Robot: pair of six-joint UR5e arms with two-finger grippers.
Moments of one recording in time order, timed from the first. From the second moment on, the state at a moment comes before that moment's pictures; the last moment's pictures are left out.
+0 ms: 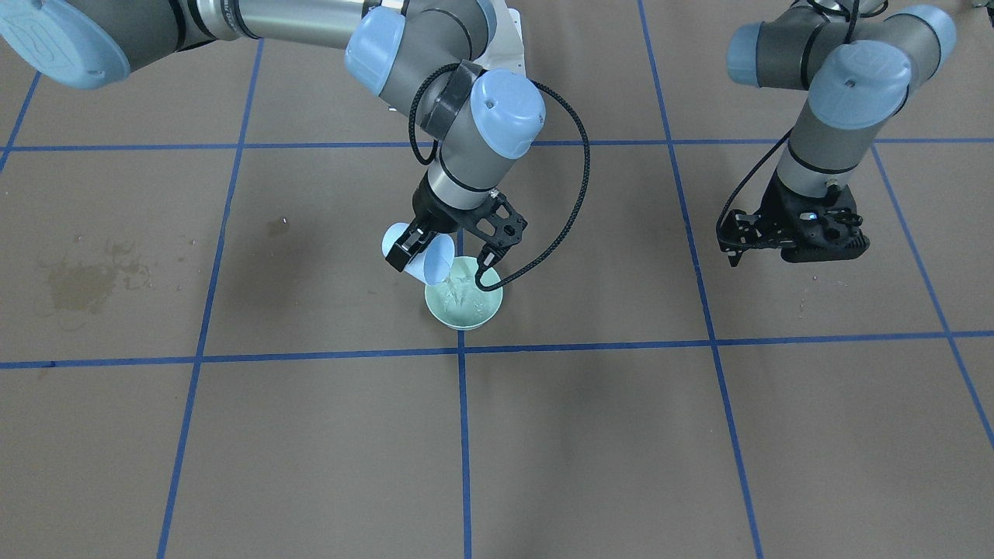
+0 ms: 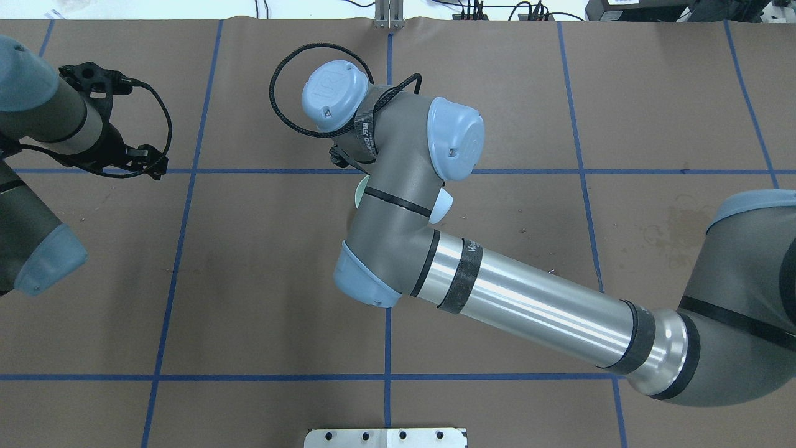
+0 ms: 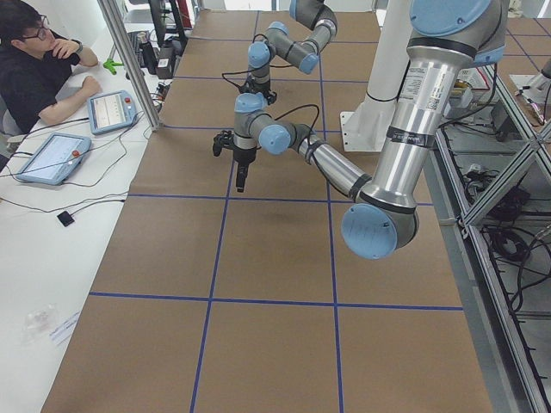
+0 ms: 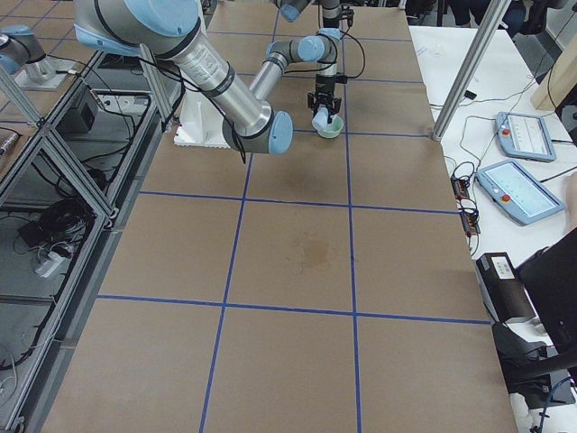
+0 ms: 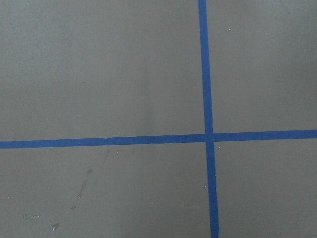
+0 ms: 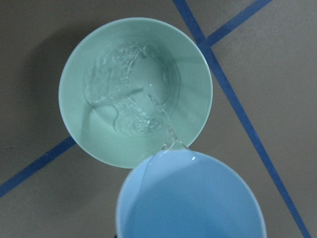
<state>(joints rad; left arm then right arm) -0.89 -1.84 -1.86 -1.57 -1.95 -0.81 0.55 -0.52 1.36 -2.10 1.75 0.10</state>
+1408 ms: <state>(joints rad) -0.89 -1.85 -1.86 -1.57 -1.95 -0.83 0.55 -0.68 1.53 -1.84 1.75 0.19</state>
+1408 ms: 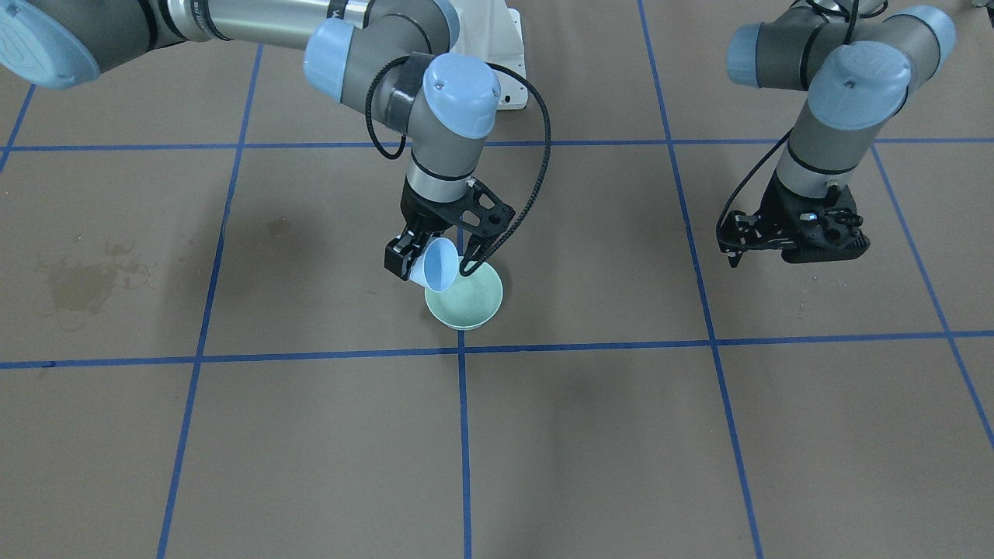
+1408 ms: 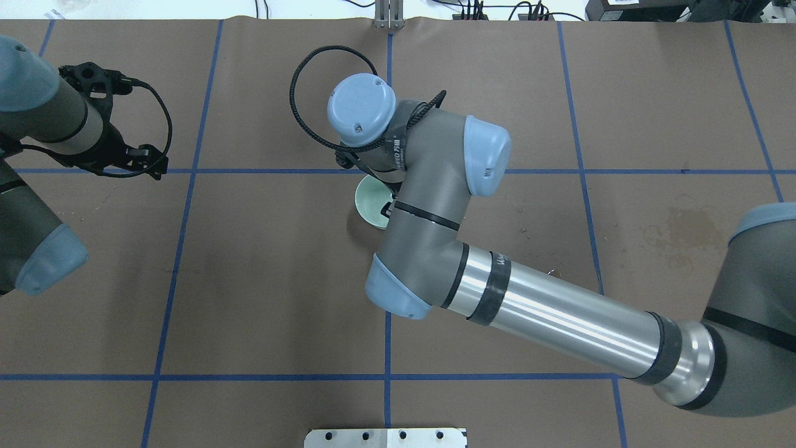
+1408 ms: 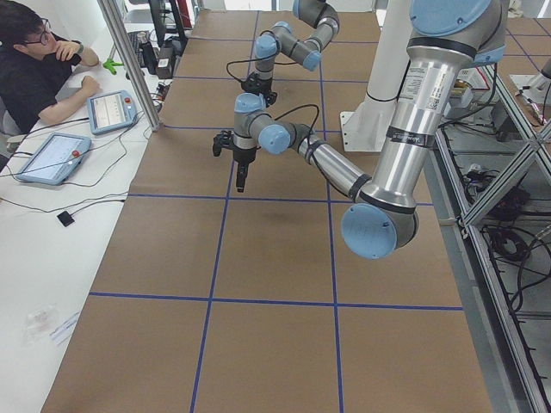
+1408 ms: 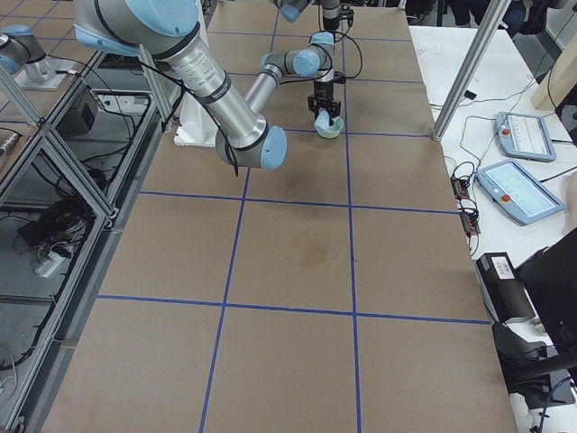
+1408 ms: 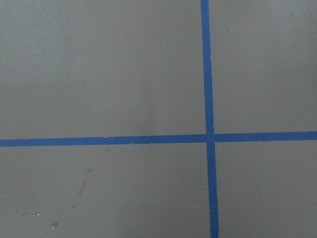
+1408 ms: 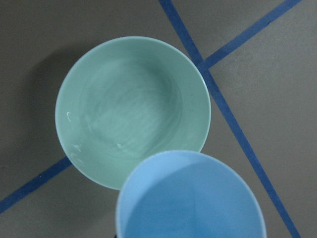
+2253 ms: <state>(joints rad) -0.89 -1.85 -1.85 -1.57 -1.95 -0.84 0.69 -1.04 1.95 -1.36 1.63 0.84</state>
